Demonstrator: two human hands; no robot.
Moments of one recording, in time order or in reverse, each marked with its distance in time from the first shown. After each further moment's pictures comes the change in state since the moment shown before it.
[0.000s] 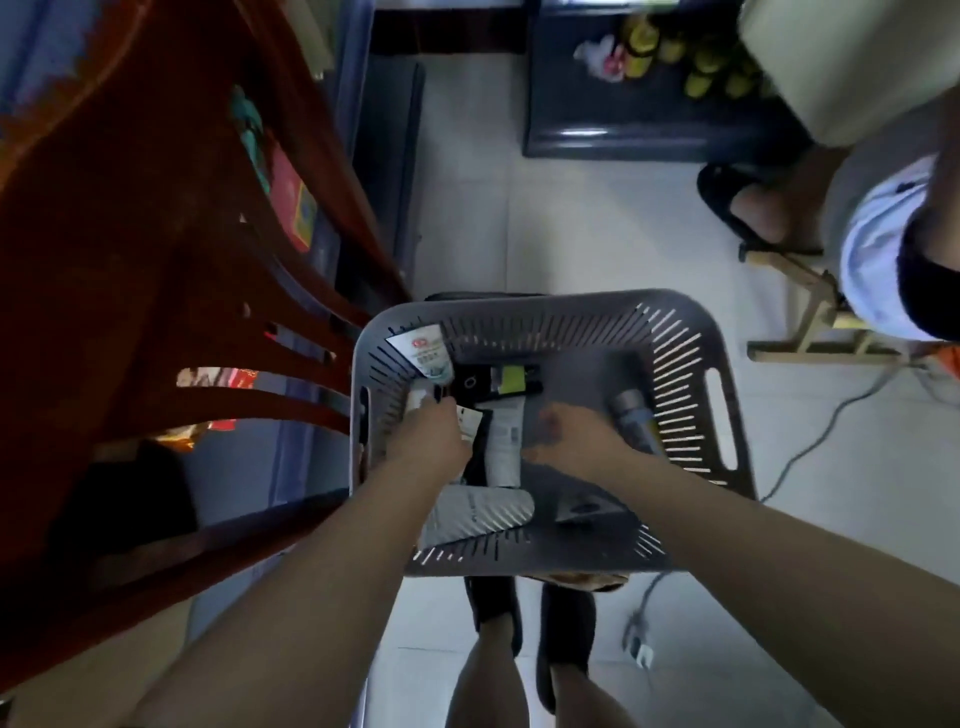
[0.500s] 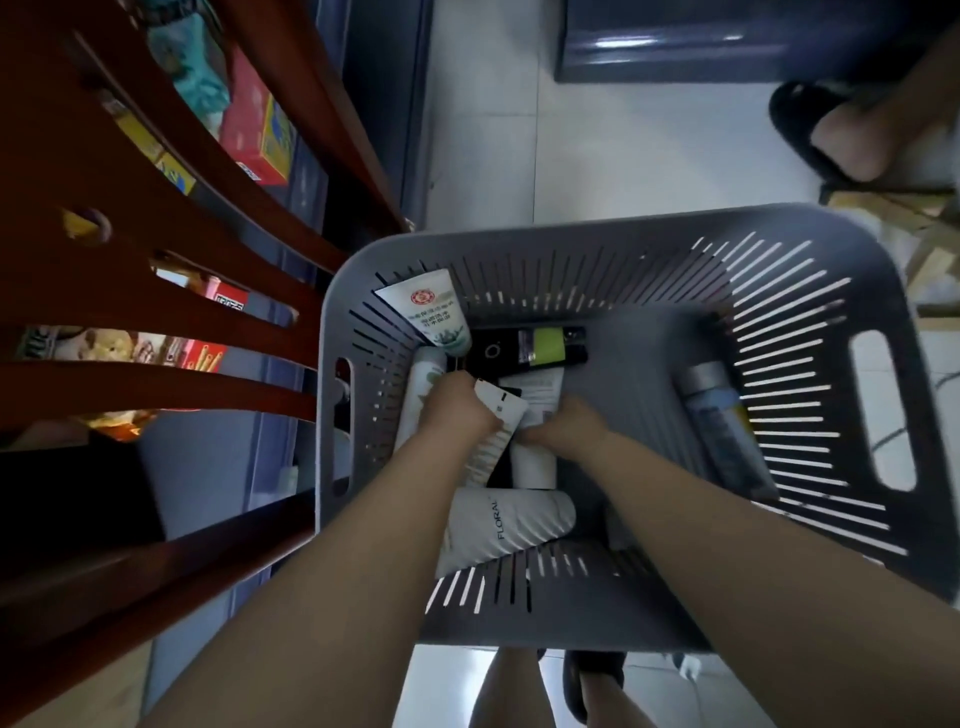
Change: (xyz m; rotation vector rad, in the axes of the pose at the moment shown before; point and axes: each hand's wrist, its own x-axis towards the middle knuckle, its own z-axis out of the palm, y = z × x) left_hand 0.088 -0.015 0.056 -0.319 -0.009 -0.156; right_hand 0.127 0.029 0.085 0.475 -0.060 0.211
